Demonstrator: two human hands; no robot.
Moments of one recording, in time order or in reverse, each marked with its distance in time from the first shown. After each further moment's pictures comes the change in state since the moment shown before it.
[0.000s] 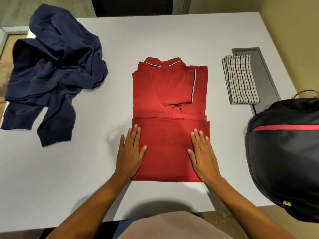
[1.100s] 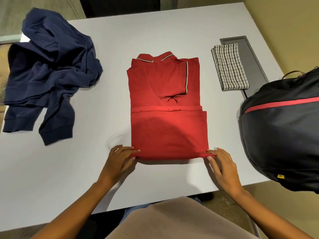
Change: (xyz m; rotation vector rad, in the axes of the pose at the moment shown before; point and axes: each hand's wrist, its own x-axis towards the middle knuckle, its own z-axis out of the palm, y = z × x) left_hand -0.058 -0.040 -0.030 -0.281 0.023 0.310; right_hand -0.100 0.015 -0.036 0.305 0.168 0.156
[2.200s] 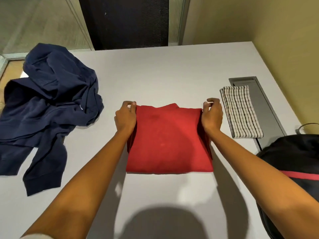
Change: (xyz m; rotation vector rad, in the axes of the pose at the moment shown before) left_hand 0.309 -0.019 -0.058 -0.290 0.351 -0.677; right_hand 0.358 -0.057 0.032 0.136 0.270 0.390
